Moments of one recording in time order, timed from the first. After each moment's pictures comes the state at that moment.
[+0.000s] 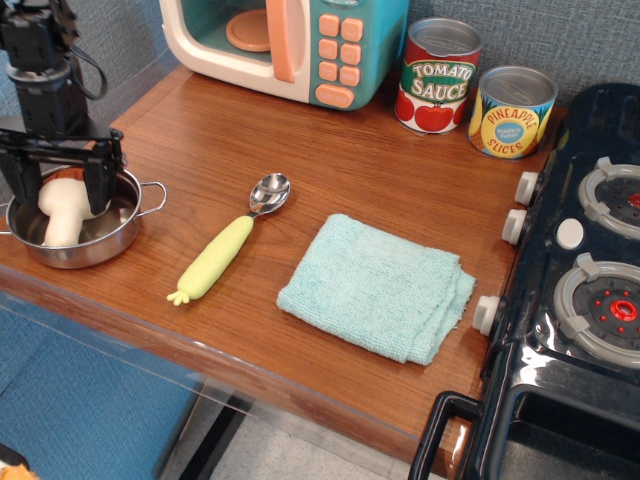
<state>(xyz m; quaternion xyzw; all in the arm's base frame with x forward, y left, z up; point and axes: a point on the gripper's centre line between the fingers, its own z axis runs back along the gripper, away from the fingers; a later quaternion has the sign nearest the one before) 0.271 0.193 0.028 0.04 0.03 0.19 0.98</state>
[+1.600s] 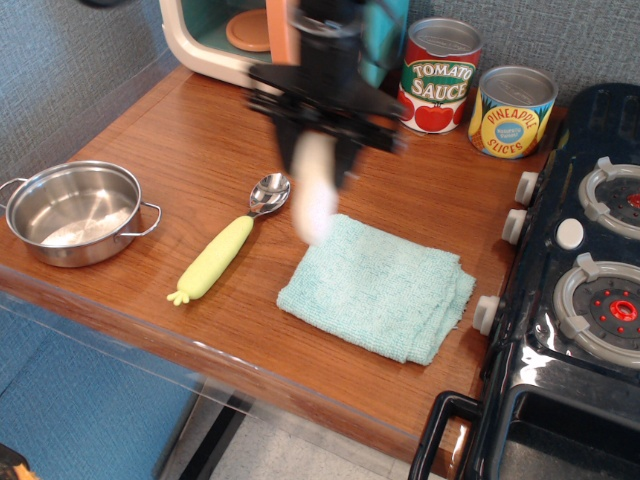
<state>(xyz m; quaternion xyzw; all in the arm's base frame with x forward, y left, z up) 0.318 -0.022 0.096 0.03 -0.06 0.01 1.00</state>
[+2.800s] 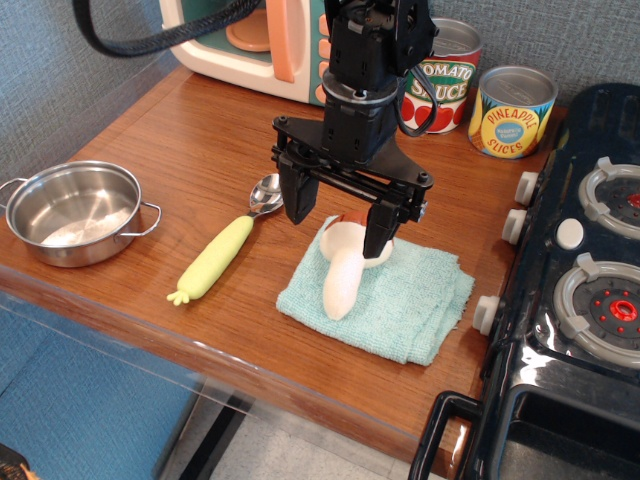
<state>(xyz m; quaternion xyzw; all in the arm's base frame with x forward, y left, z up) 0.296 -0.036 0.076 0.04 -0.04 -0.03 1.00</state>
